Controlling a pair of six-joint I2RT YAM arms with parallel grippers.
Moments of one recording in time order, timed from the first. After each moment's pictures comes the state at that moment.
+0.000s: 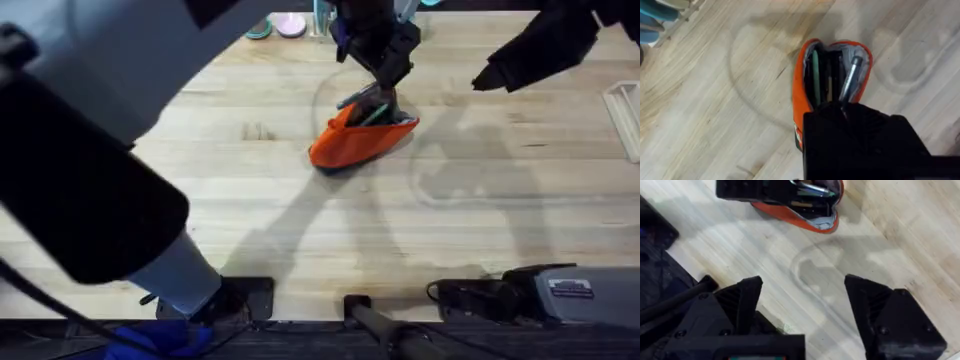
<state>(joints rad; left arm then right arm) -0.63 1.84 1.81 -1.11 0.15 0.21 0.12 1.52 1.95 -1.70 -0.33 -0.58</state>
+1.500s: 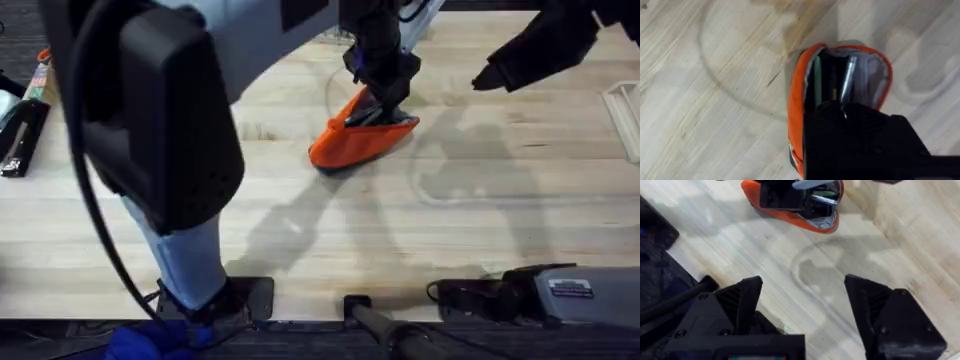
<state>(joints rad) -0.65 2.01 1.81 -1.06 0.15 0.16 0.12 1.52 1.95 -1.70 -0.33 -0.58</state>
